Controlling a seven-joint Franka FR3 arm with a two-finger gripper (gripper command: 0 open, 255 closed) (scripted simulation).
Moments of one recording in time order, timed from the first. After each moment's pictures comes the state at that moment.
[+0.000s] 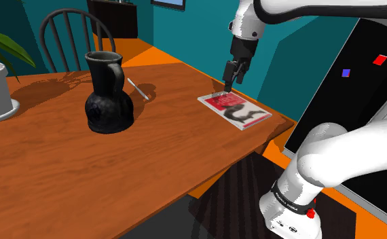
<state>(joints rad) 0.01 -0.75 0.07 -2.40 -0.02 1.66 -0.05</state>
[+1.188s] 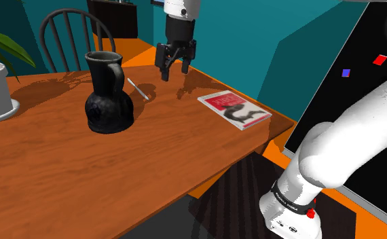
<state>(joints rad) 0.06 -0.31 0.31 -1.98 0.03 1.74 0.23</state>
